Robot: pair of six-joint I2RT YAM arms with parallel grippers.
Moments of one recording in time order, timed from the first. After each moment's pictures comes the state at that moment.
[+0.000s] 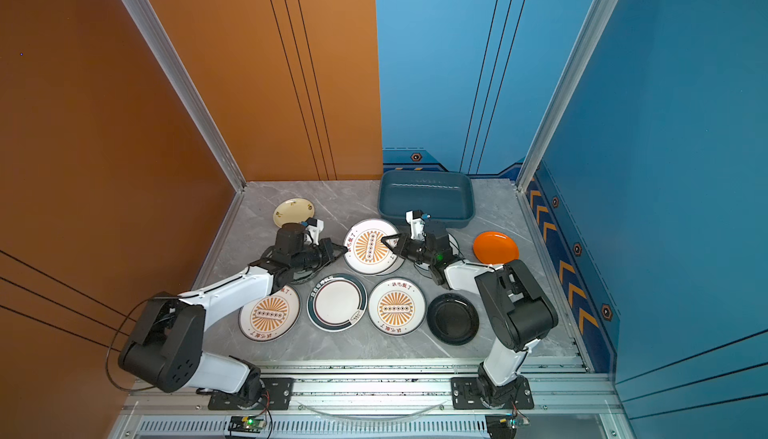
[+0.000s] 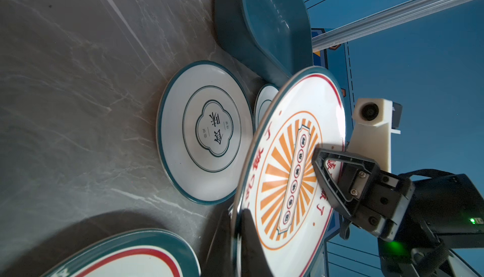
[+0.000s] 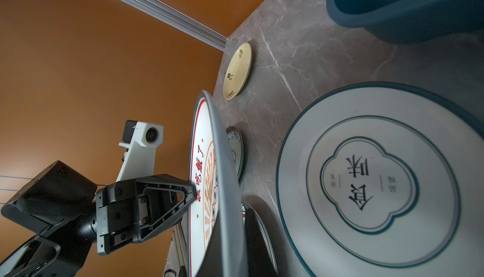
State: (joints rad) left arm -0.36 1.45 0.75 0.13 0.47 -0.87; right arm 0.42 1.71 0.78 0.61 -0.60 0.92
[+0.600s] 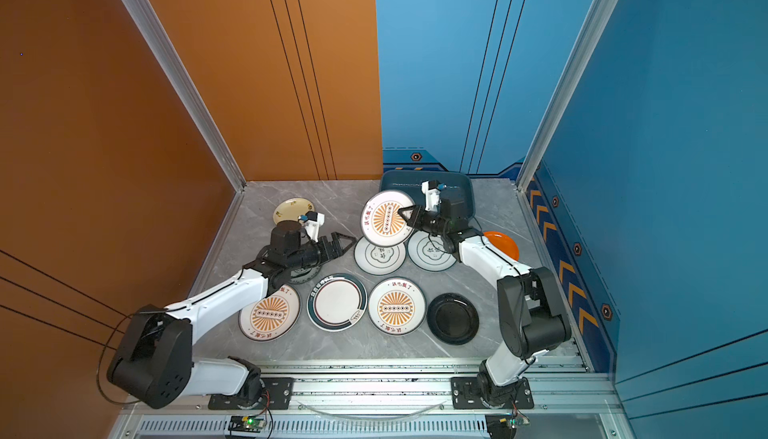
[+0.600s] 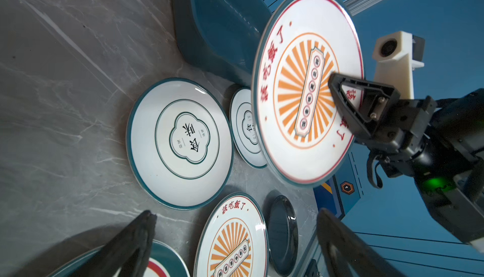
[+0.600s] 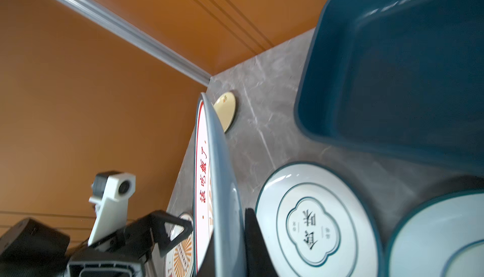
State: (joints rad) left arm -0.37 1.36 0.76 0.13 0.47 -0.77; right arm 0.24 1.64 1.11 0.15 -0.56 0.70
